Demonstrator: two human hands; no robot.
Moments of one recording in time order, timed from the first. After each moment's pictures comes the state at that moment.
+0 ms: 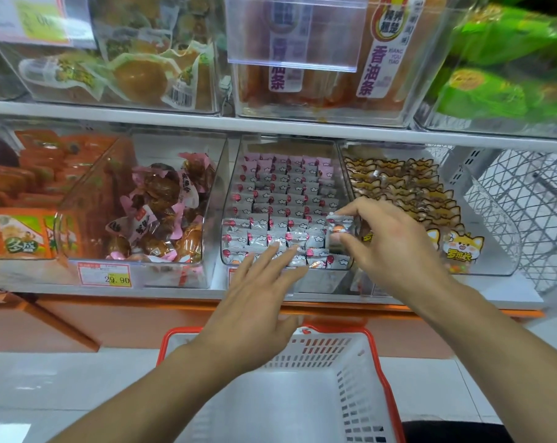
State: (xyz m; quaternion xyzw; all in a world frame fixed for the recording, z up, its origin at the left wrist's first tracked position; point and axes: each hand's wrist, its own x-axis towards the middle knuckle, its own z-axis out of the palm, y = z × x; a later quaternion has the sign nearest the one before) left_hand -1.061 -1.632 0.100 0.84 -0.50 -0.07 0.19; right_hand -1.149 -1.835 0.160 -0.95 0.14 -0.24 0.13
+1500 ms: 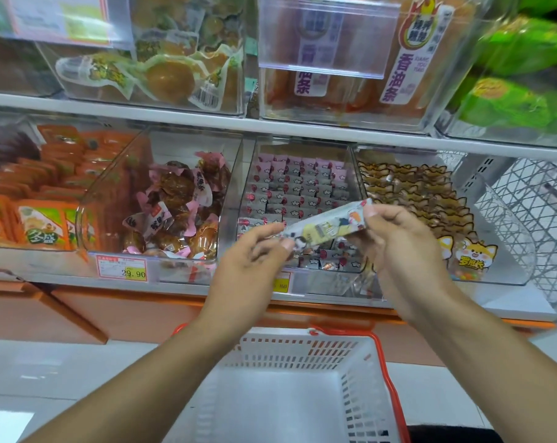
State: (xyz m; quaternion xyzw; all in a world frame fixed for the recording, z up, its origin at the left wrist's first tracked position) left_hand -1.052 -1.629 0.137 0.69 -0.17 -0.22 0.66; right_hand -1.135 -1.801 0.171 -0.54 0.29 -0.27 0.74
